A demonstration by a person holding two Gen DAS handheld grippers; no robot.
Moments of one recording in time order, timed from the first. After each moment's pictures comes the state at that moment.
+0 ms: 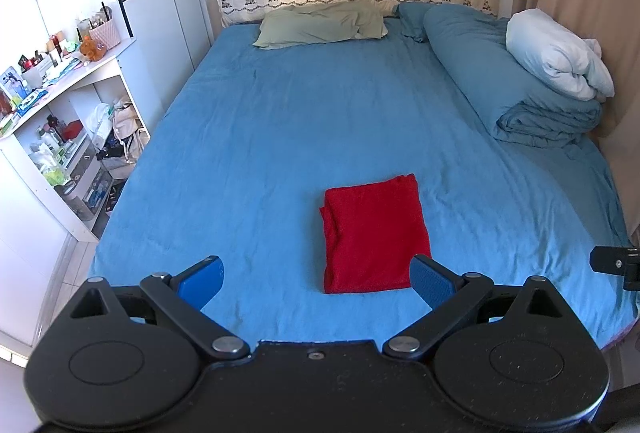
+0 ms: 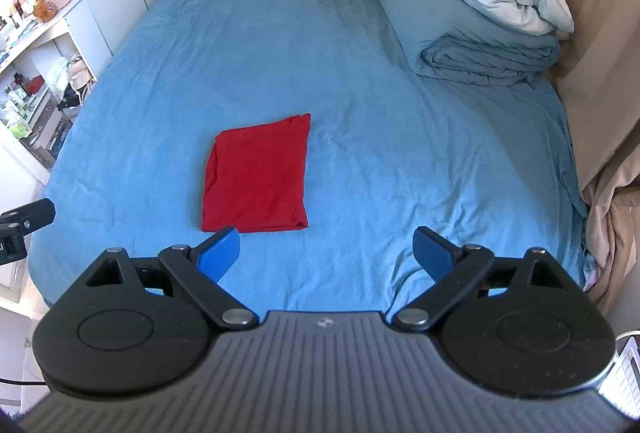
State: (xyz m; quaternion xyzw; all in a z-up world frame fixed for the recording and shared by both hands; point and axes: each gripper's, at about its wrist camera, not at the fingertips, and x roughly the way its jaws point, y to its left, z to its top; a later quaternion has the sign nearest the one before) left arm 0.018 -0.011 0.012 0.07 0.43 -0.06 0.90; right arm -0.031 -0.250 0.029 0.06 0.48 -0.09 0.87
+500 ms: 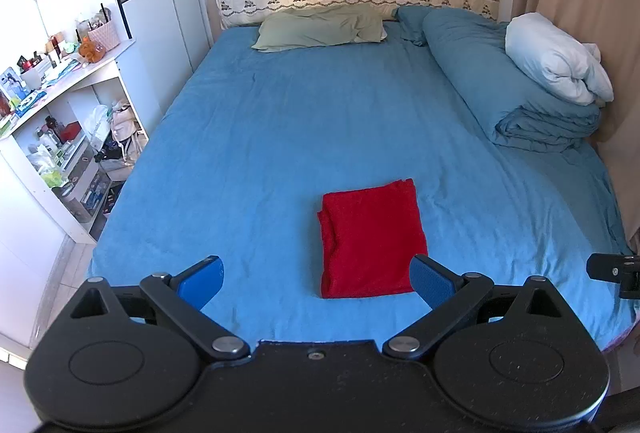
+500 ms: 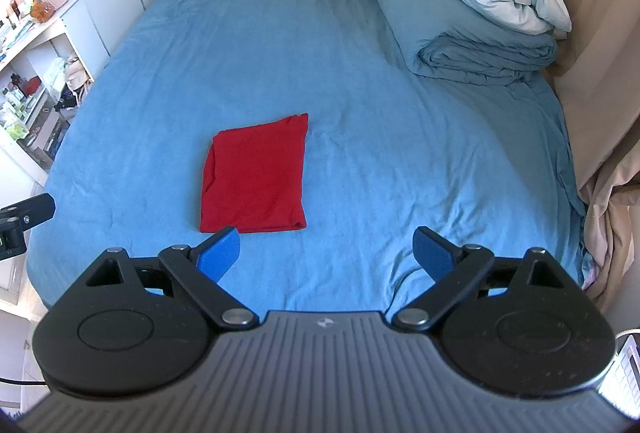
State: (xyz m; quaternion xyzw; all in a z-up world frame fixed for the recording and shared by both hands) left arm 0.021 -0.010 0.016 0.06 0.42 -0.07 0.90; right arm -0.029 -0.250 0.030 0.06 0.48 -0.10 0.87
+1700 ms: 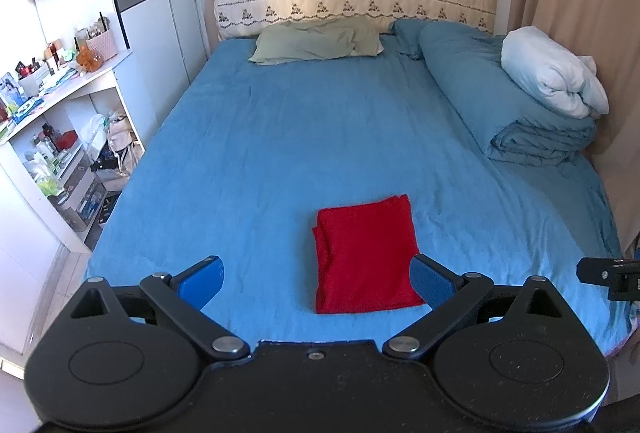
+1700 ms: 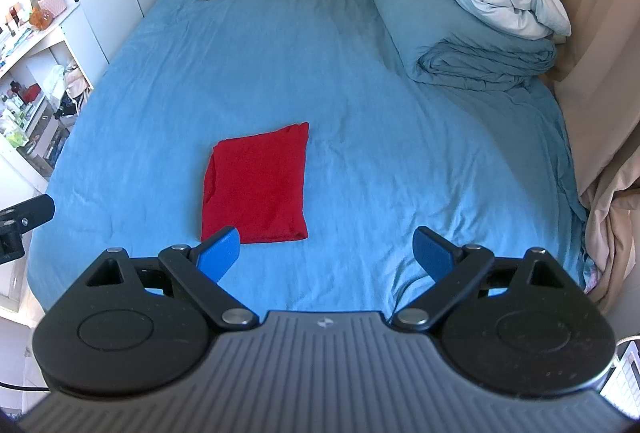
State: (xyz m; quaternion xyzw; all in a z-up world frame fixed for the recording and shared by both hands) left arm 0.030 -0.014 0.024 0.05 0.40 -0.07 0.91; right arm -0.025 -0.244 0.034 0.06 0.47 -0.10 0.87
